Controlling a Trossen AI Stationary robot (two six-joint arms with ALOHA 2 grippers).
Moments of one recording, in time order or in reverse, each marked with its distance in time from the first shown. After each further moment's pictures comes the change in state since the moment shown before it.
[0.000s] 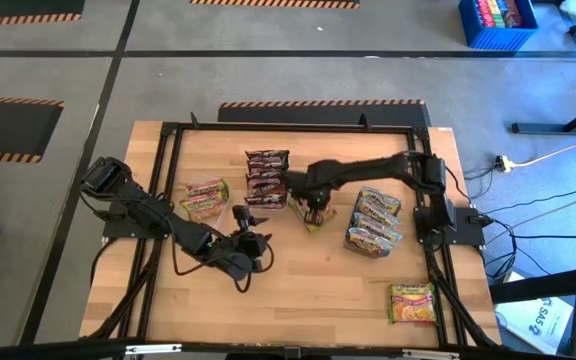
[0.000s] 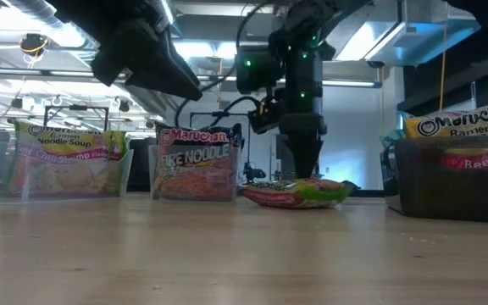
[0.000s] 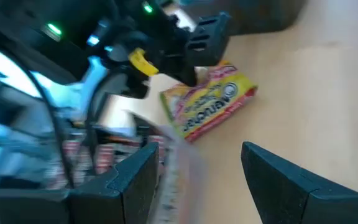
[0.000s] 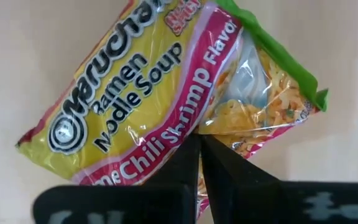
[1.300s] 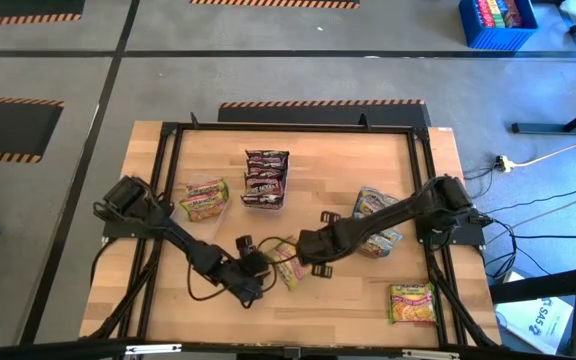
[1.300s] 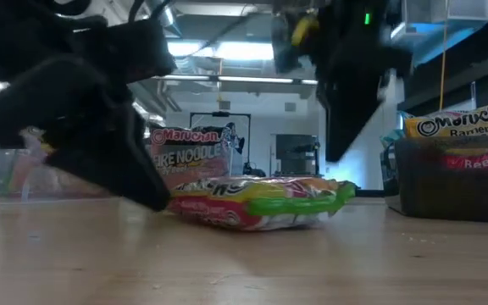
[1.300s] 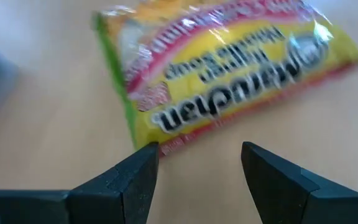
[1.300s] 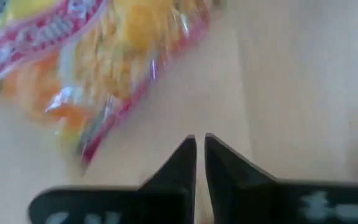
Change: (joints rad) left arm -0.076 0.263 0.000 0.091 0.369 -0.568; right arm 0.440 -0.120 -0.071 0.051 0.216 0.367
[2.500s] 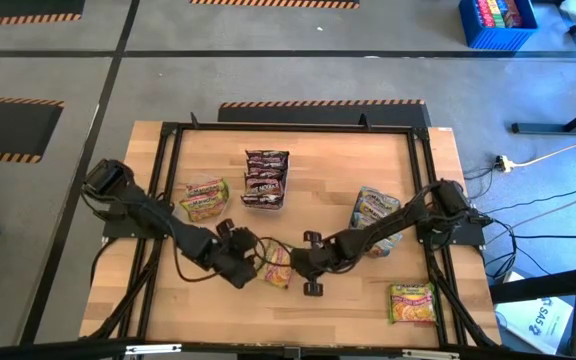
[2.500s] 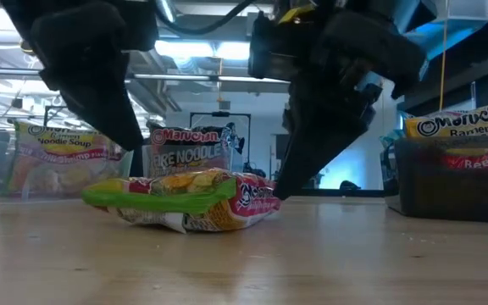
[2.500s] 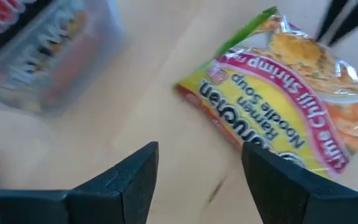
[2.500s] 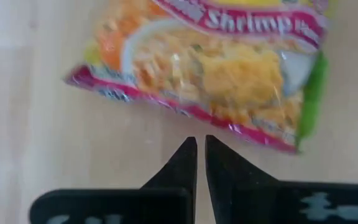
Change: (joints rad) left arm 0.046 -0.237 0.024 -0.415 0.036 -0.294; right arm 0.054 0.027 -0.187 0.605 -0.138 -0.104
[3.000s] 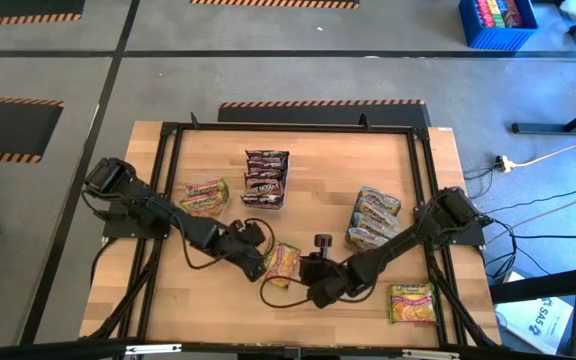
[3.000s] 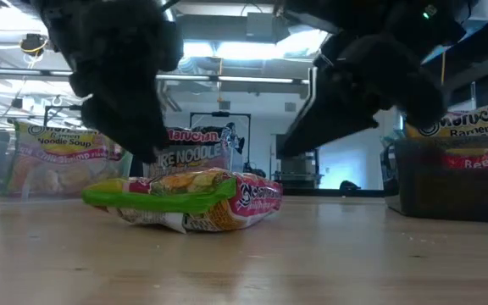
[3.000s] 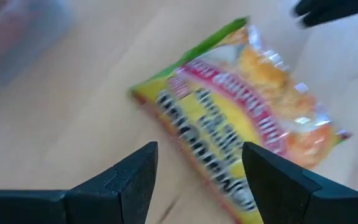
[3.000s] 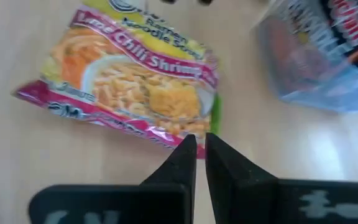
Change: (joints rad) left arm 0.108 0.007 -0.023 0.177 0.223 -0.003; right arm 0.169 -0.008 -0.016 -0.016 0.590 -0.020
